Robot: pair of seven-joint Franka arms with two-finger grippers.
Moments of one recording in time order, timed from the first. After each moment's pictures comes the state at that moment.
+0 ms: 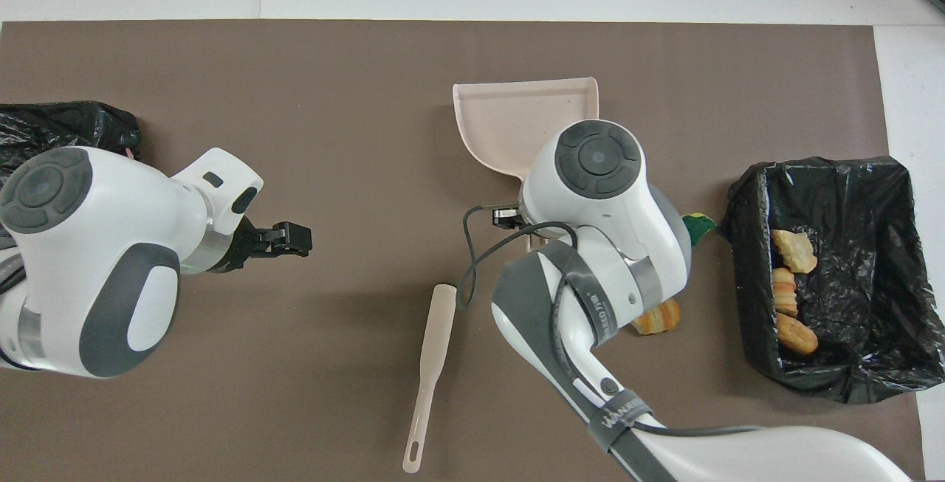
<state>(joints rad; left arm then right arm) -0.23 -0.06 -0.03 -2.09 -0.14 2.01 -0.27 0.45 0.32 0.06 -1.72 -0.01 2.04 0.54</state>
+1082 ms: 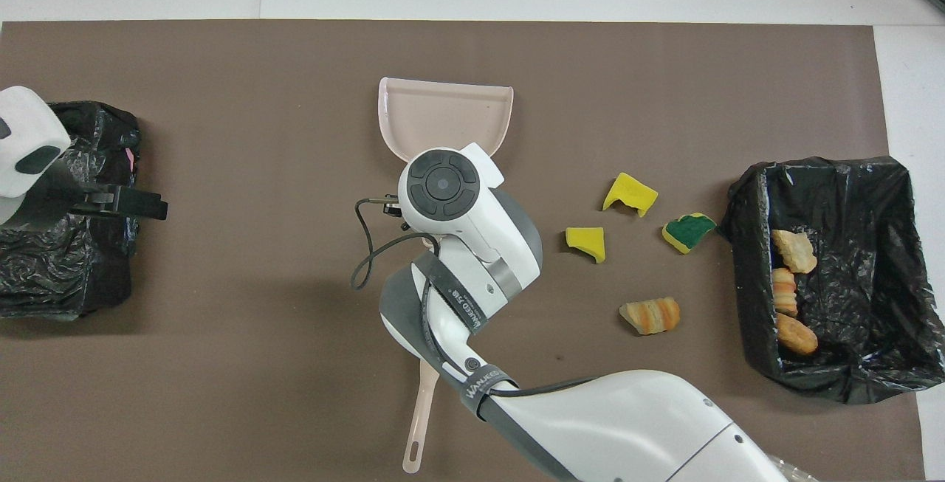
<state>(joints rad) 0.01 -0.10 -0.05 -1.69 -0.11 1.61 0.13 0.58 0.55 0.05 -1.46 -0.01 2.17 0.78</state>
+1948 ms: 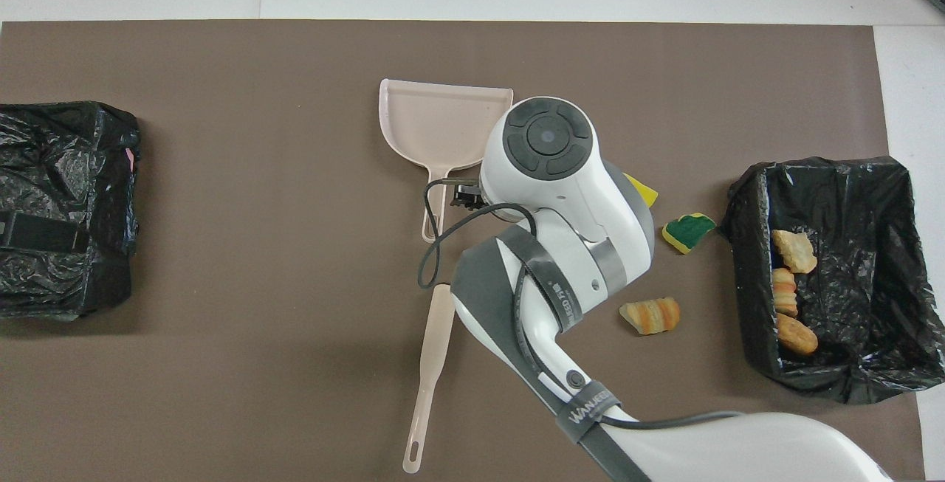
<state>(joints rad) 0.01 -0.13 -0.06 -1.61 -0.03 1.47 0.07 0.43 0.20 0.04 -1.80 -0.01 1.95 0.54</state>
